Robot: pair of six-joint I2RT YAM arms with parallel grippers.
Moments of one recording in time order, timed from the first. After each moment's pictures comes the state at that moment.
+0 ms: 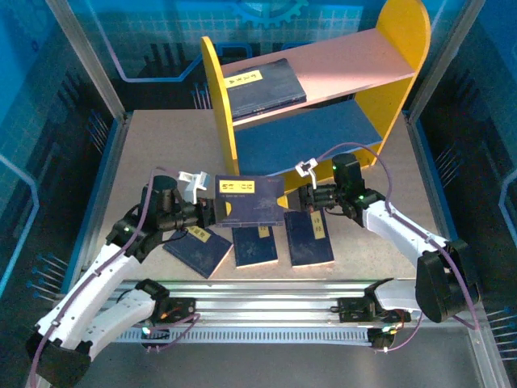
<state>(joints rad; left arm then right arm) -0.41 0.81 0.79 -0.50 0.51 -0.58 0.37 1.30 0.80 -0.05 -1.06 0.40</state>
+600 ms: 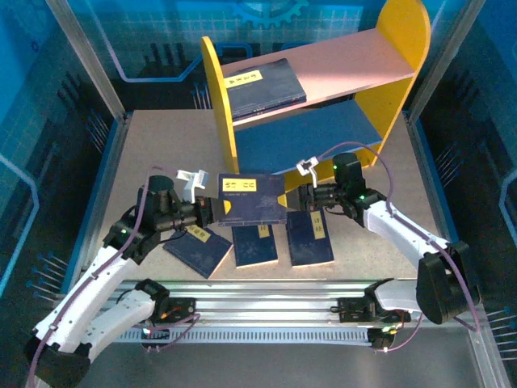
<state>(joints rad) -0.41 0.79 0.80 -0.45 0.54 -0.61 0.37 1.29 0.80 -0.03 -1.03 0.45</state>
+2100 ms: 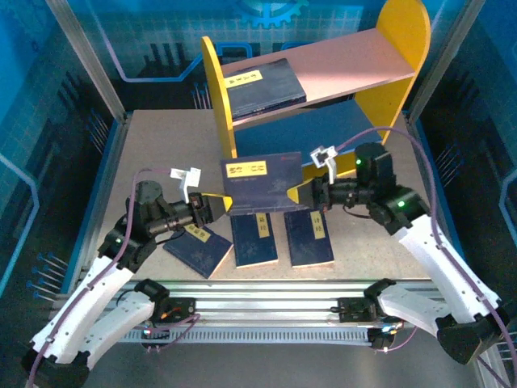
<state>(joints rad) -0.41 0.70 0.76 -0.31 0.58 -0.67 0.44 1.02 1.17 -0.63 -0.81 0.33</state>
